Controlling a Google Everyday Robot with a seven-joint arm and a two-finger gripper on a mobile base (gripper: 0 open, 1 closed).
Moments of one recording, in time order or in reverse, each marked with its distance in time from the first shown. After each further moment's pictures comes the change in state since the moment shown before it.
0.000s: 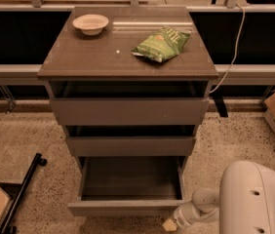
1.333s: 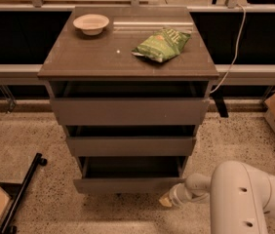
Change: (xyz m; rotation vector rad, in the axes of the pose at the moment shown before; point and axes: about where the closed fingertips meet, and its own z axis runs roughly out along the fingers) arm -0.088 -0.076 0.003 0.165 -0.105 -0.188
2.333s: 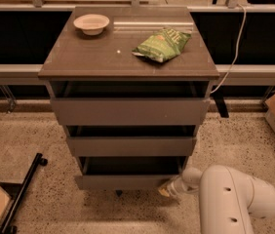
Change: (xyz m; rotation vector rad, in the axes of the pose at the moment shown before) arm -0.029 -0.055 0.029 0.076 -0.039 -0.063
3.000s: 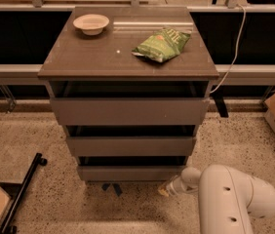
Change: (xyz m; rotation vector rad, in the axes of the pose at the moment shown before) arm 0.001 0.003 0.002 -0.004 0.001 0.000
